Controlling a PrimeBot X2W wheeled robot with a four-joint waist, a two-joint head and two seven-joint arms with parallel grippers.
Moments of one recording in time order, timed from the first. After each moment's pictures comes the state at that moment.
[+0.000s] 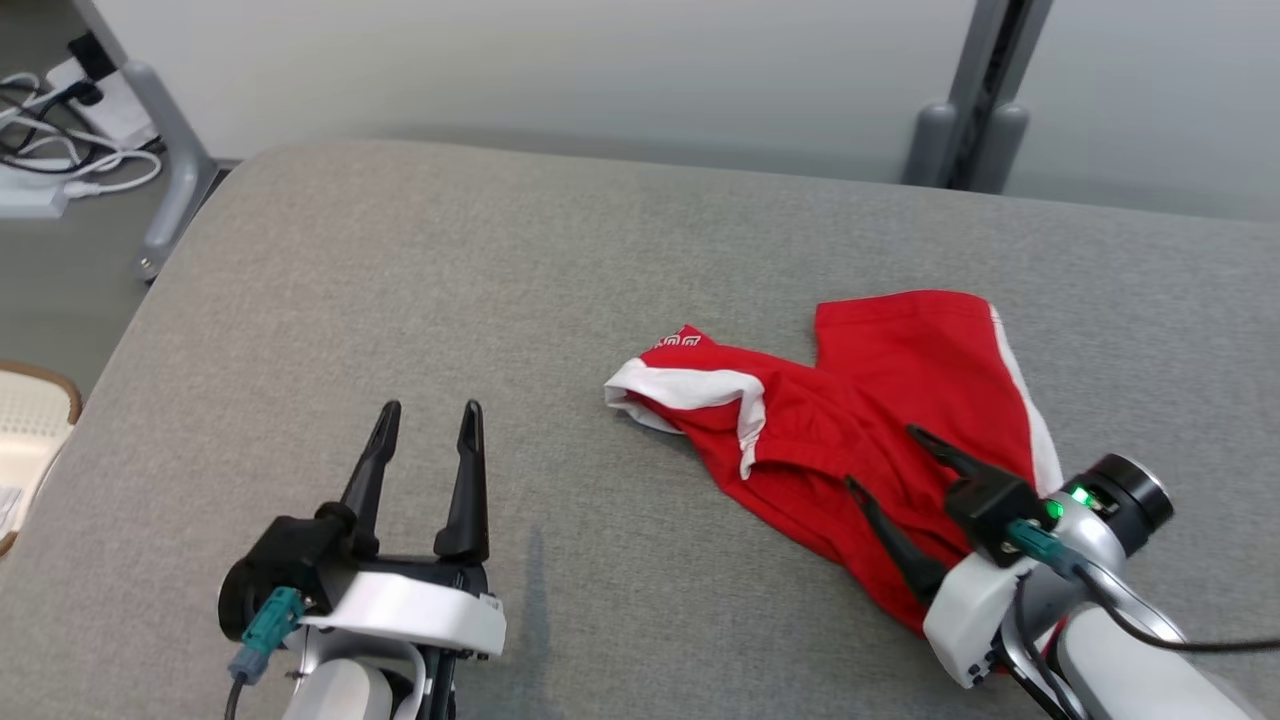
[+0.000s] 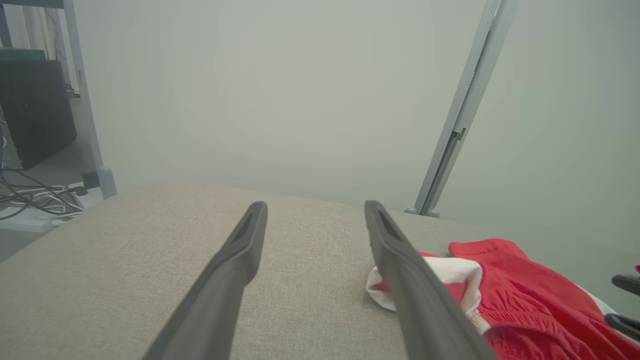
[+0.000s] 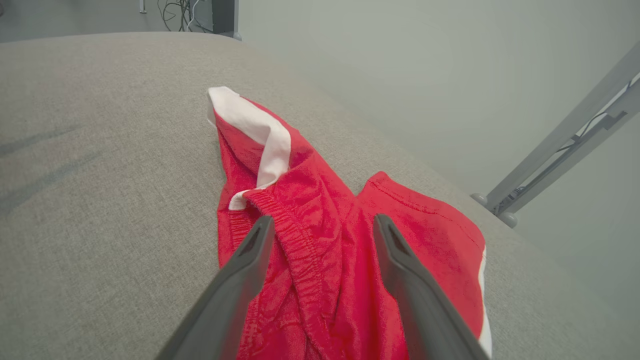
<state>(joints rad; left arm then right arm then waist) -0.13 0.05 -0.23 0.17 -0.34 0.08 -0.26 -0.31 -0.33 0.52 0.24 0.12 0.13 0.00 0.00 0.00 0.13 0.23</state>
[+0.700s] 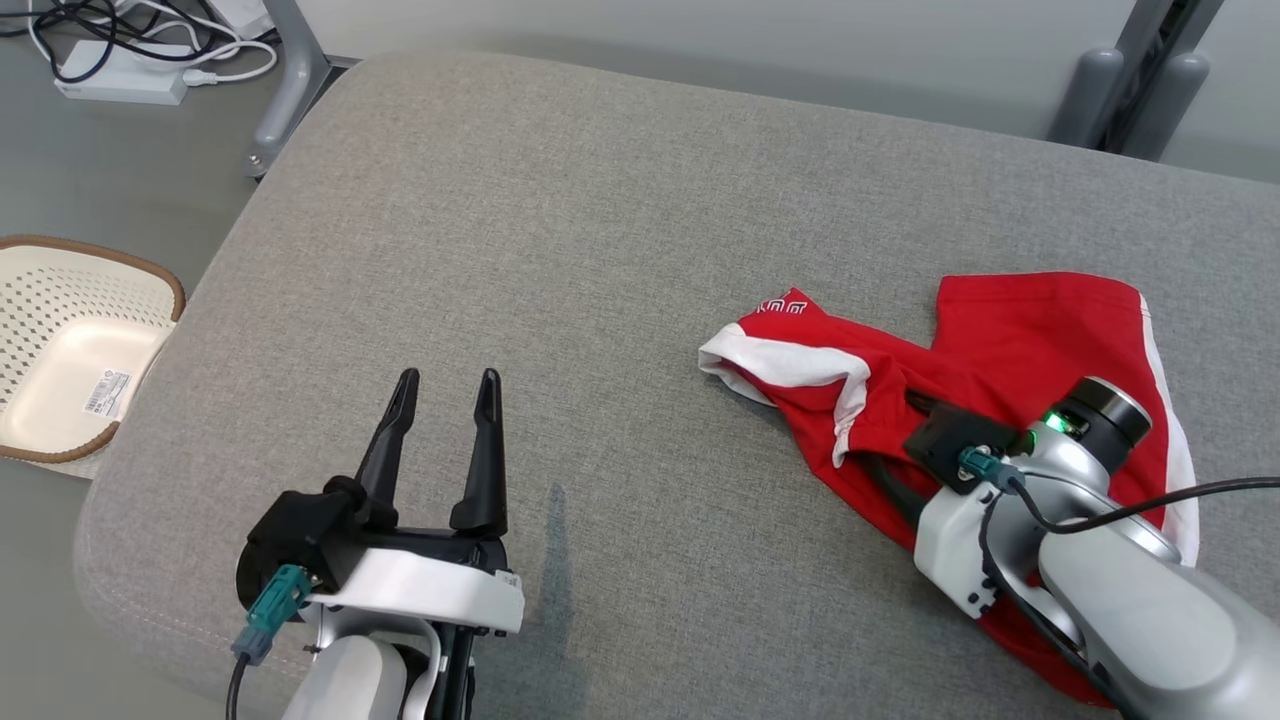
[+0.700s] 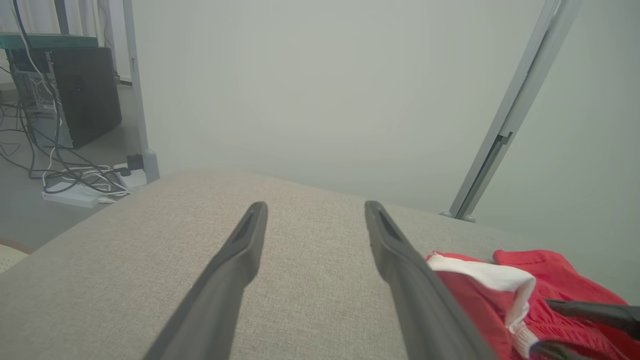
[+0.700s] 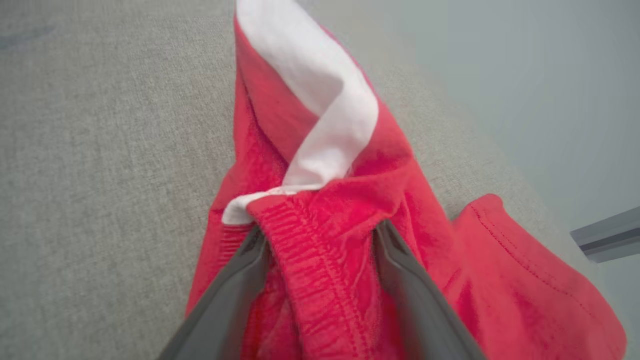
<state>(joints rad) -0.17 0.05 -0.27 0.13 -0.40 0.09 -0.26 -0.61 -0.39 0.82 0.54 0.19 0.13 0.00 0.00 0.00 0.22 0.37</state>
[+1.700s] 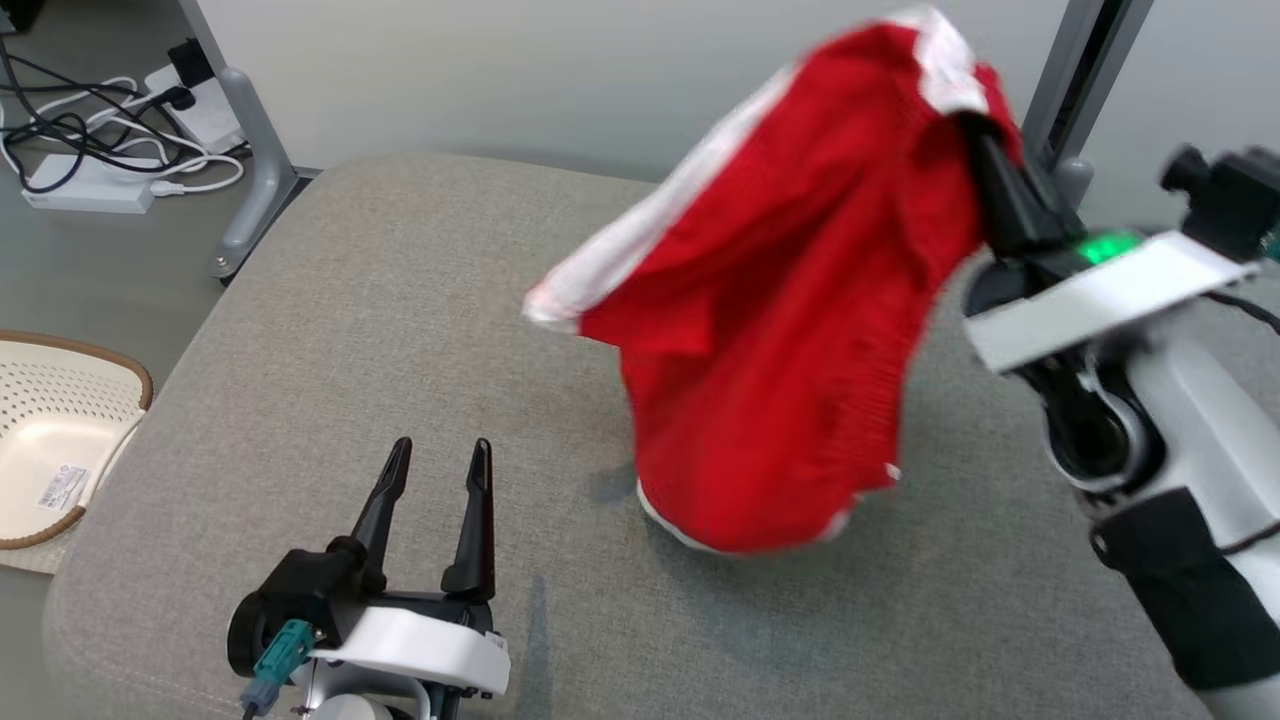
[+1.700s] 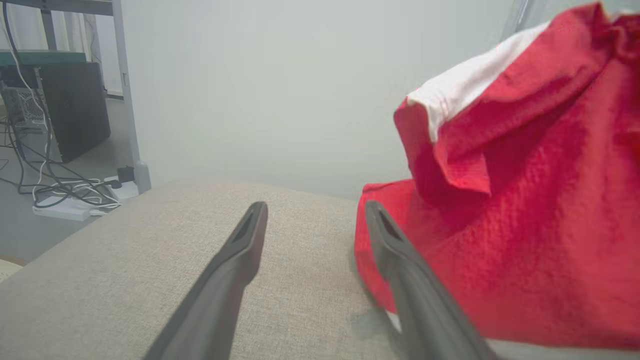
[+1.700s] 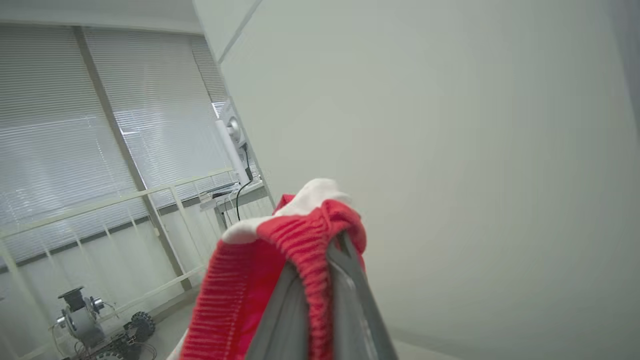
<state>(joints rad) -0.08 0.05 -0.24 0.17 -0.34 0.06 -0.26 -0.74 -0.27 0.51 0.29 0.87 0.13 -0.24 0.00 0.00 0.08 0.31</state>
